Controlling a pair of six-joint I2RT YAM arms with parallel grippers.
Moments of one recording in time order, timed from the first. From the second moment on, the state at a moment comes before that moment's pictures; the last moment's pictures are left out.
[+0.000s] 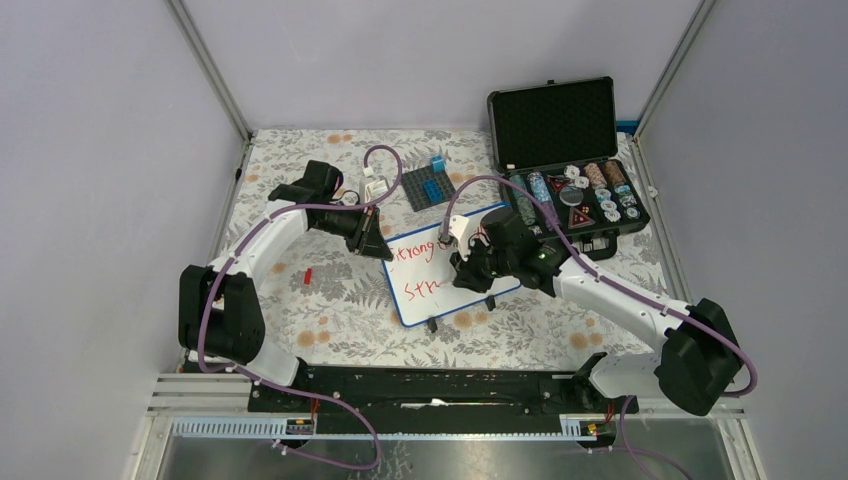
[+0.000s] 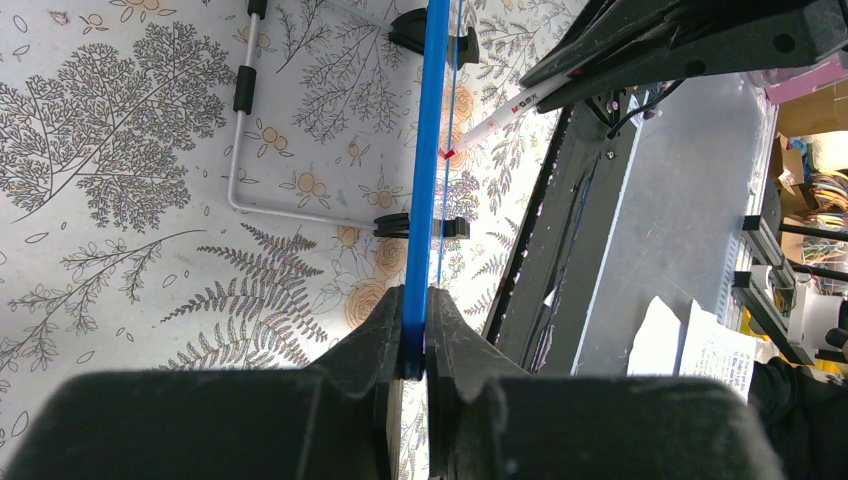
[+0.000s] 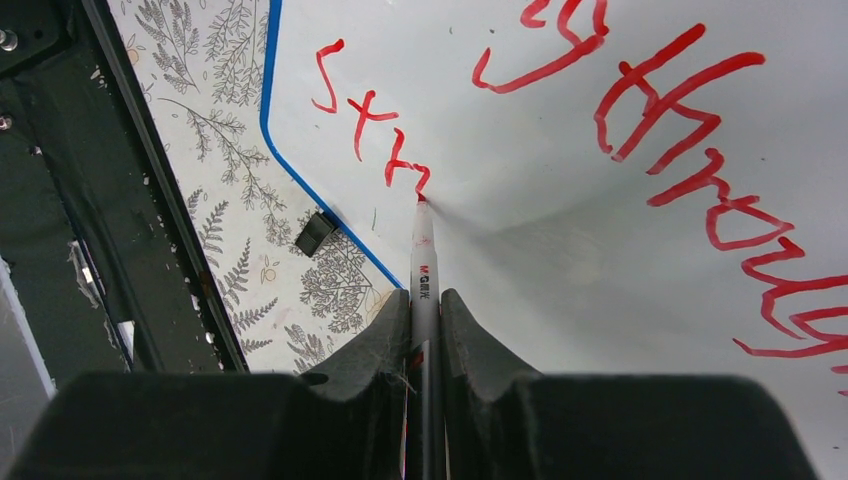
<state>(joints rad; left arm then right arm) -0.23 1.53 1.18 -0.83 1.00 0.36 0.74 1.30 0.90 -0.38 -0.38 -0.23</state>
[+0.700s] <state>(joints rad) -0.23 1.53 1.18 -0.83 1.00 0.36 0.71 1.30 0.95 -0.42 -0.37 -0.24</state>
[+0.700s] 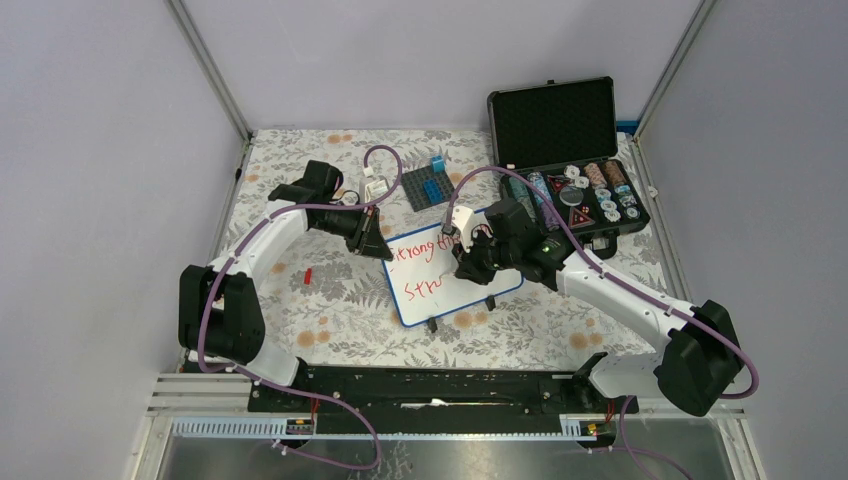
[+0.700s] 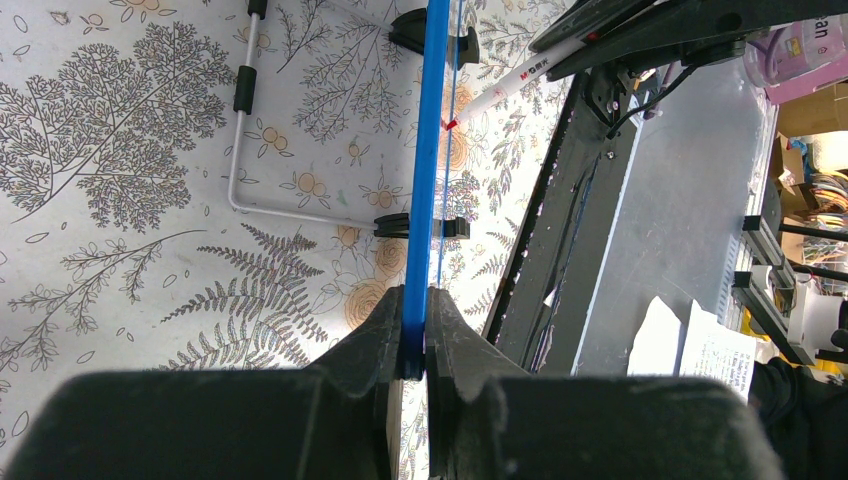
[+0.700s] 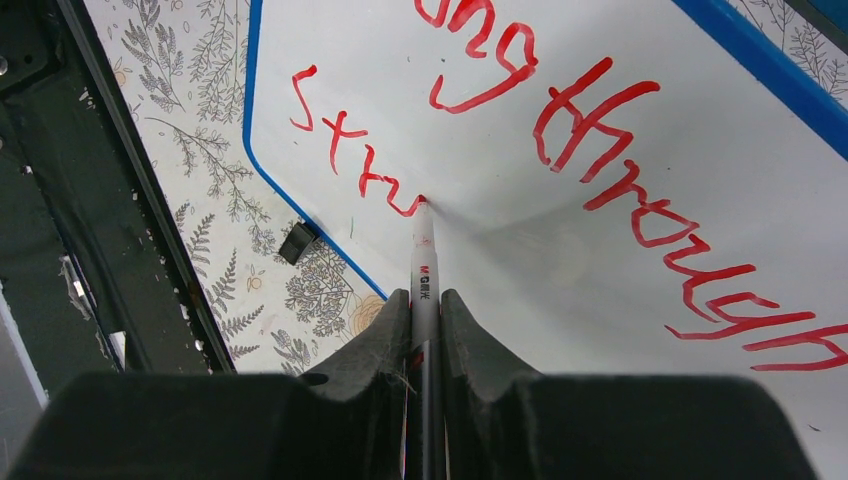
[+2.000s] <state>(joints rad) -0.23 1.53 1.18 -0.83 1.00 0.36 0.71 1.24 0.90 -0.49 -0.41 -0.27</state>
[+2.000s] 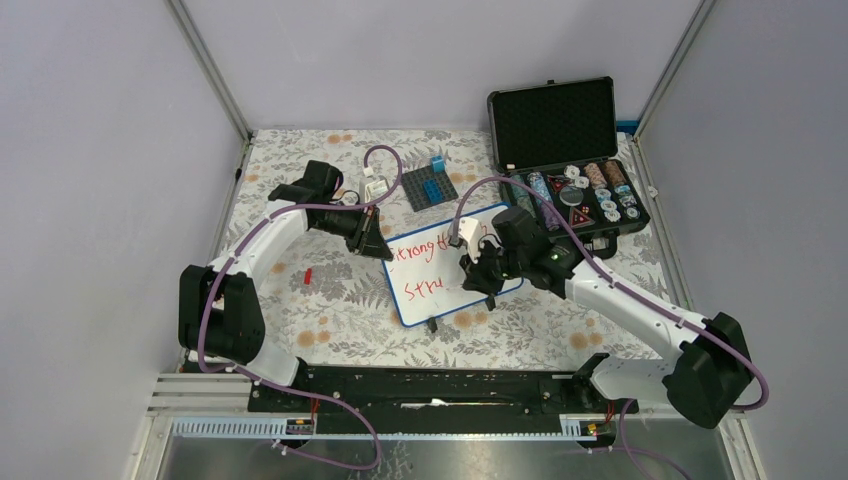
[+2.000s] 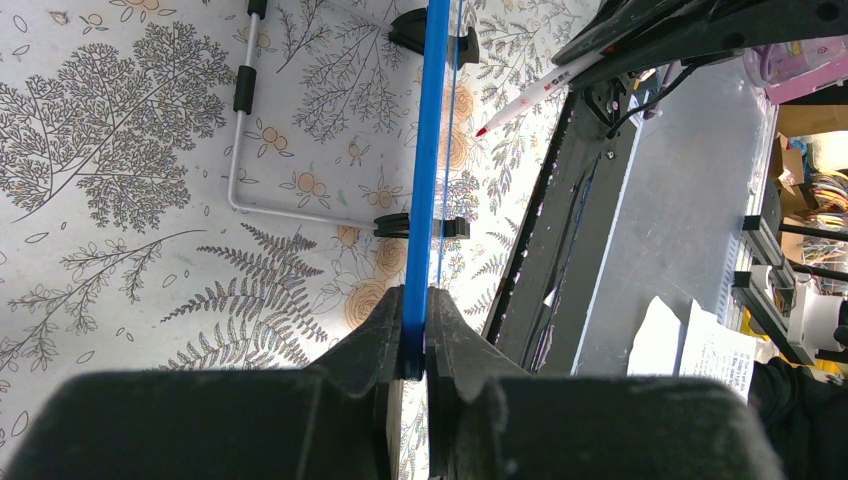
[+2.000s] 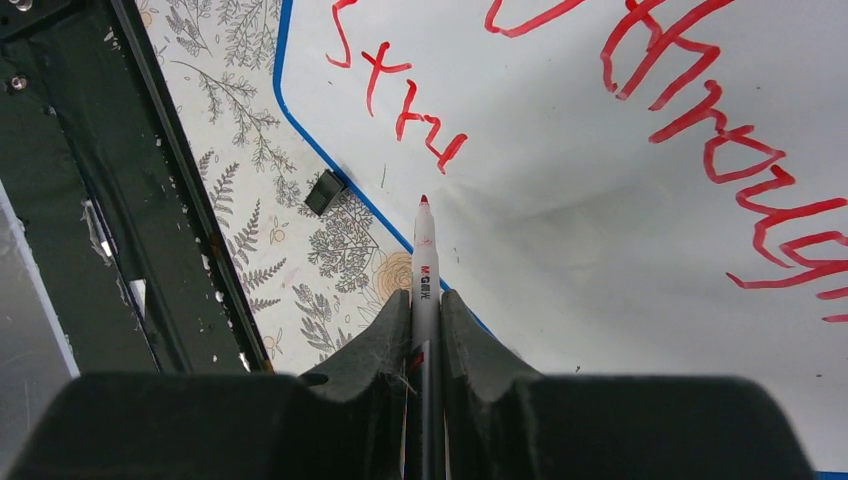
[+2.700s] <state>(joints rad) -0.23 1.53 1.18 -0.83 1.00 0.36 0.65 1.22 0.90 -0.45 -0.44 -0.23</state>
